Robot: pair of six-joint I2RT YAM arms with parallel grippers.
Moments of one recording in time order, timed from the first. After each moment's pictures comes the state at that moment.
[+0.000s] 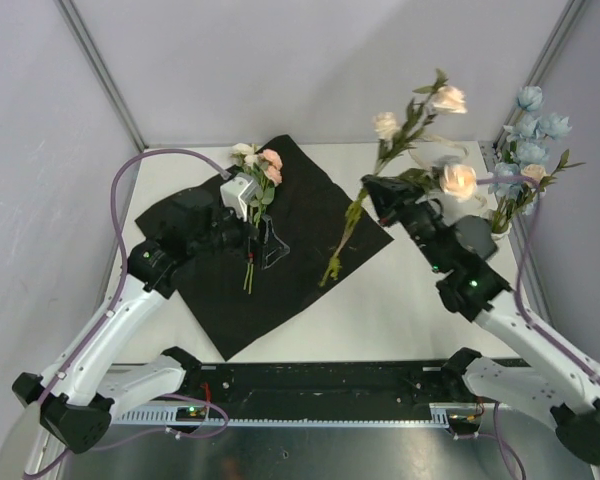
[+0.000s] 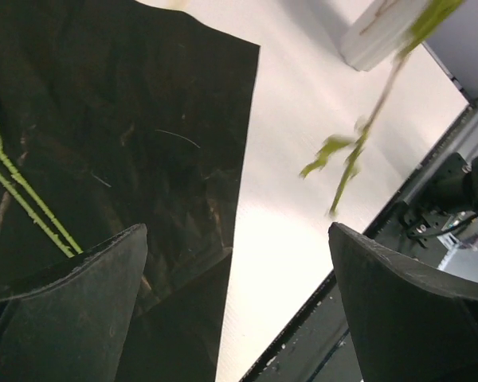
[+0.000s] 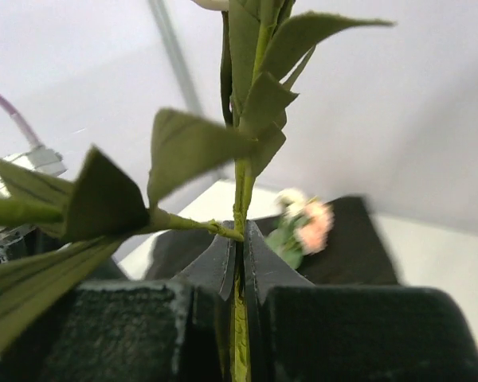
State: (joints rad) left arm -0.53 0.99 1.10 -0.58 0.35 -0.18; right arm 0.69 0.97 0.88 0.39 0.03 0.32
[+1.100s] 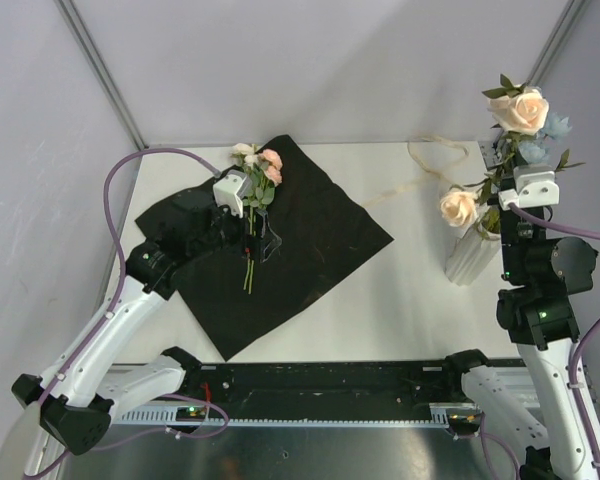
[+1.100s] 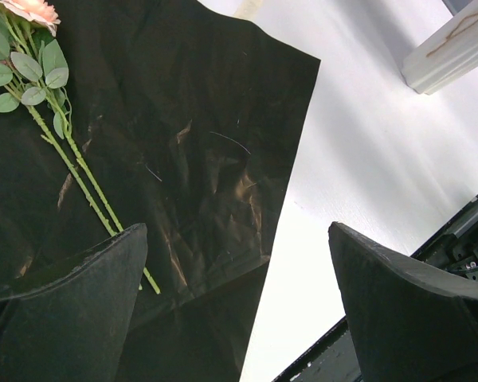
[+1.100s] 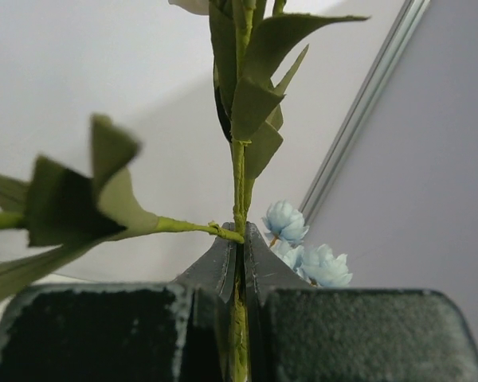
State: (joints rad) left arm -0.53 0.98 1.09 -0.59 0.16 -0.19; right arm 0.23 0.68 1.03 0.13 0.15 -0.51
